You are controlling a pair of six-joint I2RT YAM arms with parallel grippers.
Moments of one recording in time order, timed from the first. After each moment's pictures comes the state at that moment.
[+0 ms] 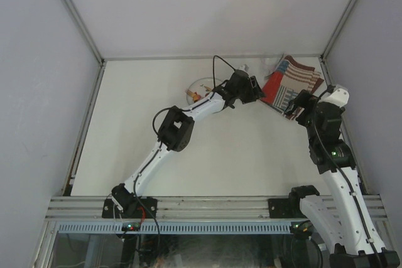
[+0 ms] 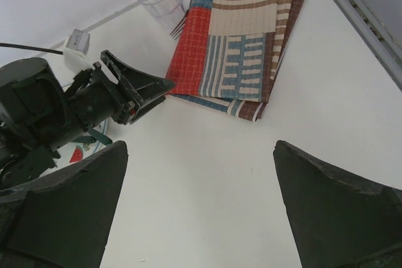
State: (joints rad) left arm -0.76 2.74 2.40 -0.18 0.17 -0.90; right arm 0.12 0.70 0.81 -0.47 0.30 0.43
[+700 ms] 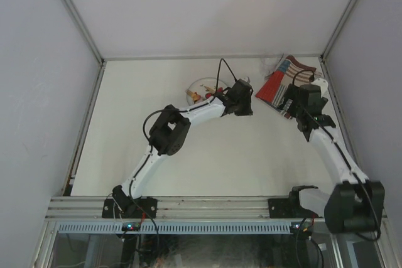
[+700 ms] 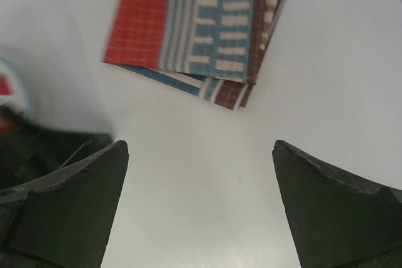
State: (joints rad) left arm -0.81 2.50 2.07 -0.31 0.05 -0.77; right arm 0.06 1.06 0.81 -0.32 0.26 0.40
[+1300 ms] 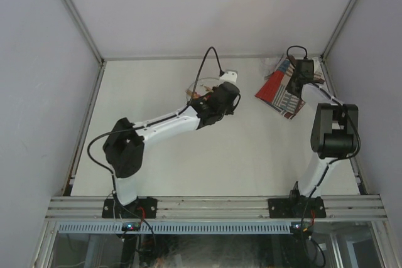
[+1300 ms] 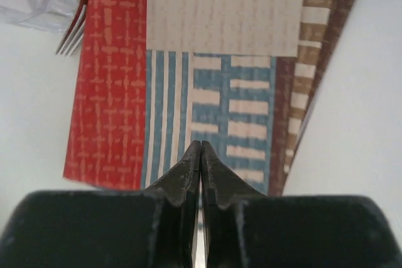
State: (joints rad) left arm -0.93 1.90 1.55 -0.29 -0.46 -0.42; right arm -0.07 1.81 1.26 -0.23 0.18 0.36
